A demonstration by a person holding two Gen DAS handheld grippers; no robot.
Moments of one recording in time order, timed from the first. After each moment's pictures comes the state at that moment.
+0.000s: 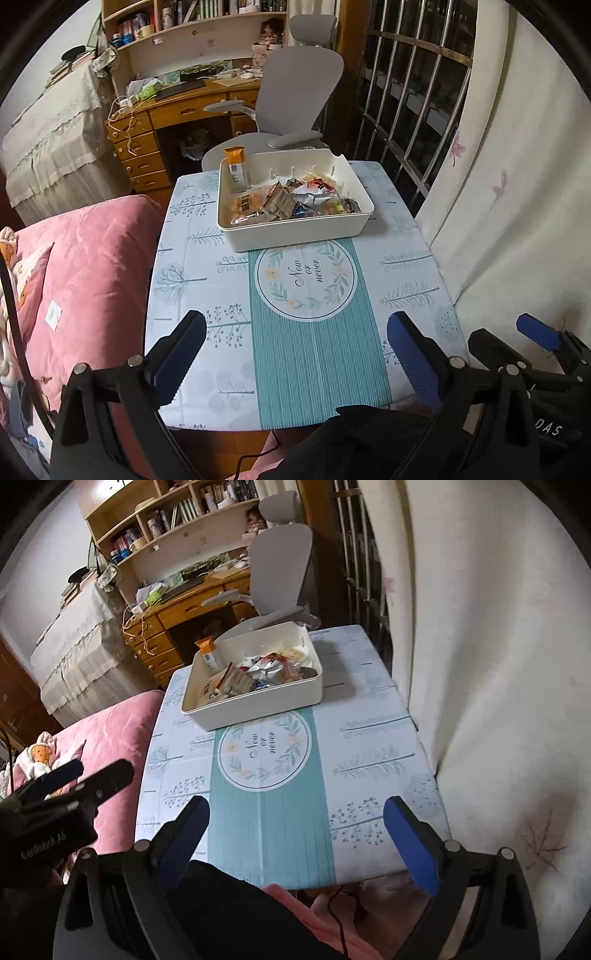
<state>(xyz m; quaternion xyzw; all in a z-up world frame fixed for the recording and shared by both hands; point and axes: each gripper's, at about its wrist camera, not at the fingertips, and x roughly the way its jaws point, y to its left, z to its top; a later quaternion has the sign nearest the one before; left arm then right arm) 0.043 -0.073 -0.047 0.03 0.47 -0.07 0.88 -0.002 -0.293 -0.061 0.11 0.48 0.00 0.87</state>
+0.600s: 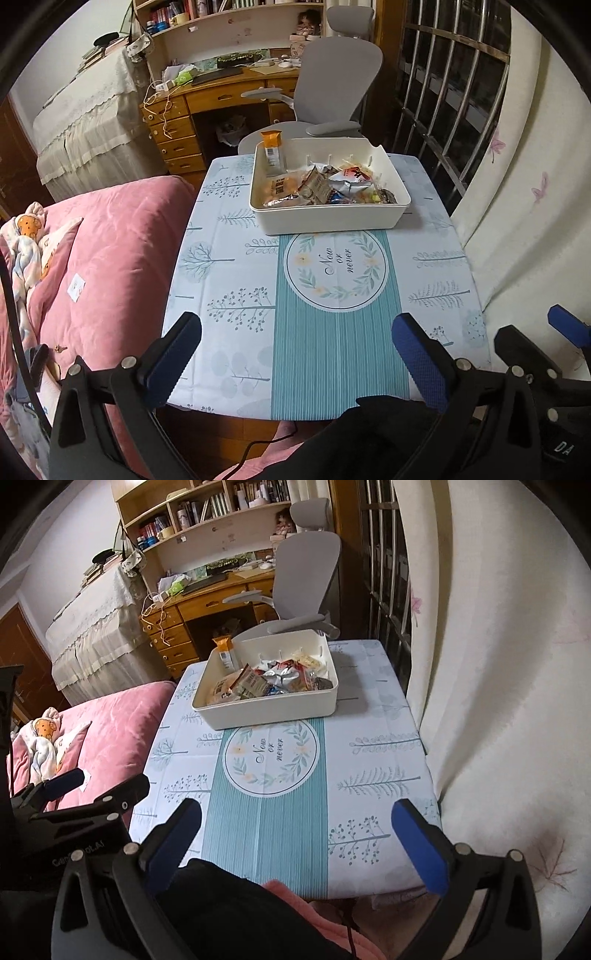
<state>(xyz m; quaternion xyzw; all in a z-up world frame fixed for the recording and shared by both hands) 0.041 -0.073 -0.065 0.03 0.49 0.00 0.87 0.009 -0.283 -0.062 0.06 0.47 0.04 0.88</state>
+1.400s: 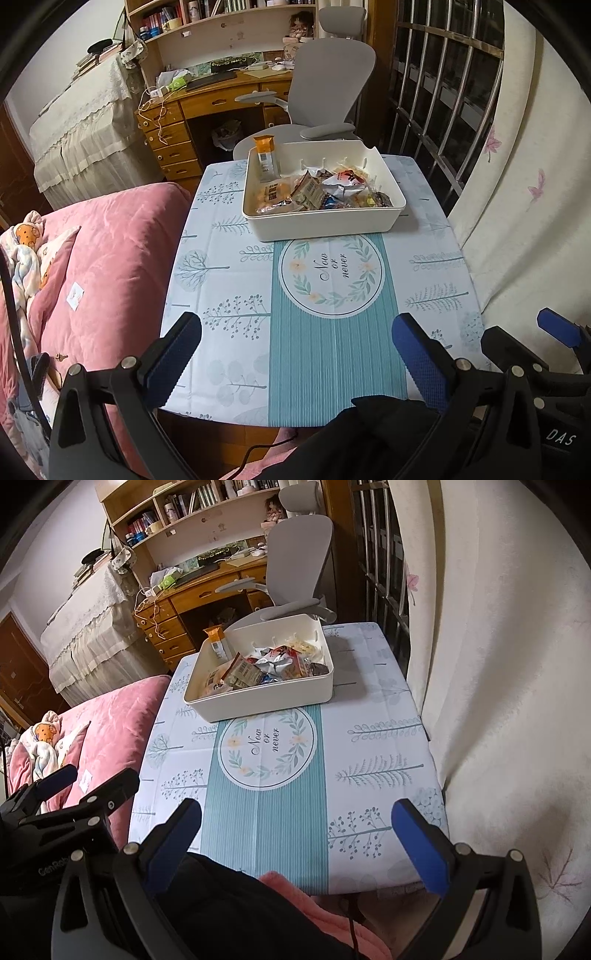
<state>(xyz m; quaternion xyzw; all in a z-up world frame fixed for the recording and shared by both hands) 0.050 -0.083 -0.065 0.04 0.48 0.00 0.87 0.020 -0.294 -0.072 0.08 0.49 0.03 0.87</state>
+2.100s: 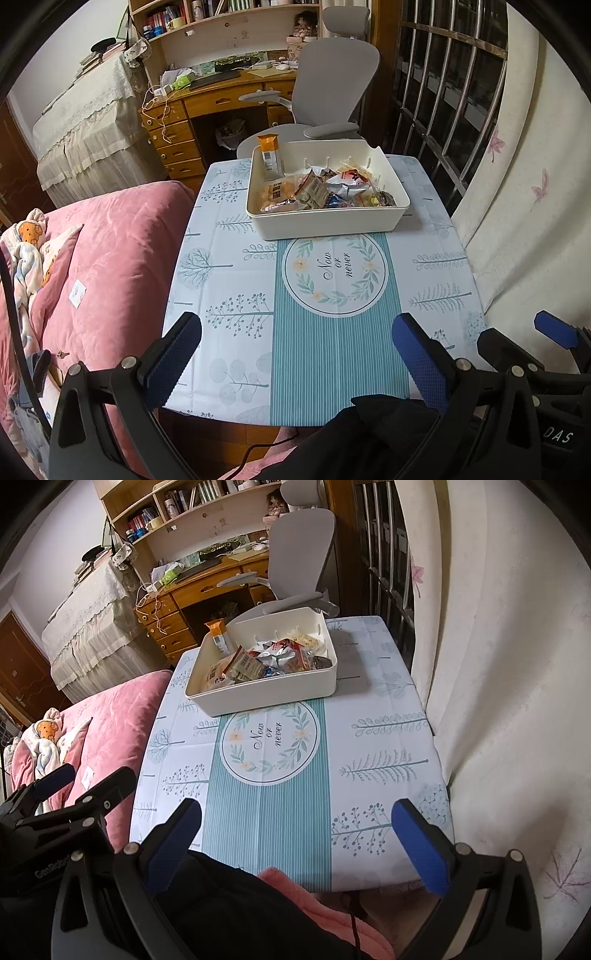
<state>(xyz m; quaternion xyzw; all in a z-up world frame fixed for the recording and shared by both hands) 0.047 -0.080 -0.065 0.04 0.48 0.01 0.88 0.021 -0.290 -0.081 0.08 0.50 0.04 0.86</state>
